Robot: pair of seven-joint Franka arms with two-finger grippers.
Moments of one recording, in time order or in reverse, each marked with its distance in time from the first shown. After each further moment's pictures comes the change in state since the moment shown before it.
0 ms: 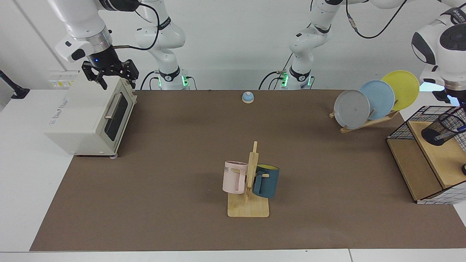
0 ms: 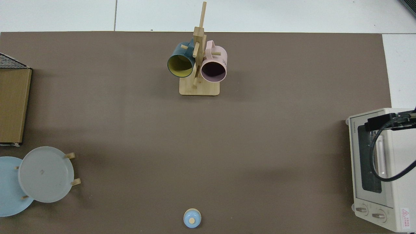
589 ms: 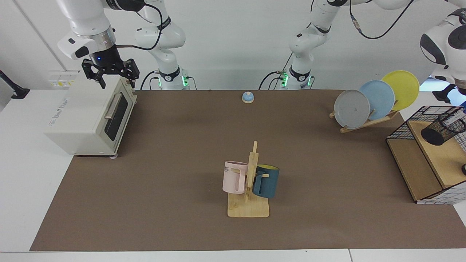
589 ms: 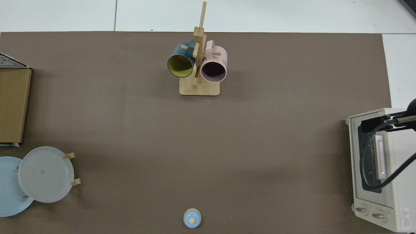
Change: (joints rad) left arm 0.064 0.021 0.017 0.003 0.078 0.110 0.189; right arm 0.020 0.001 0.001 0.009 -0.051 -0.001 0.000
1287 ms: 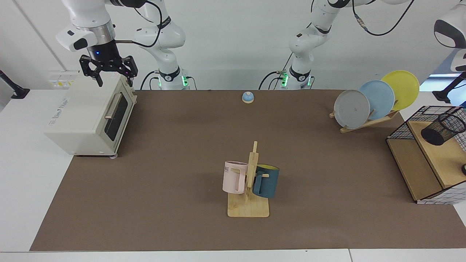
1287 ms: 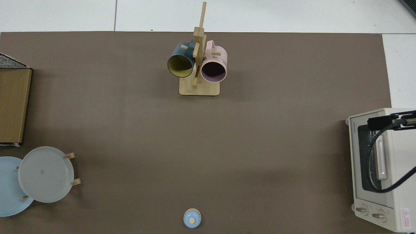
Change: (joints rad) left arm 0.000 0.023 0.019 0.152 -0.042 0.087 -0.123; right arm 0.022 -0.052 -0.007 -0.048 -0.034 0.078 0.000
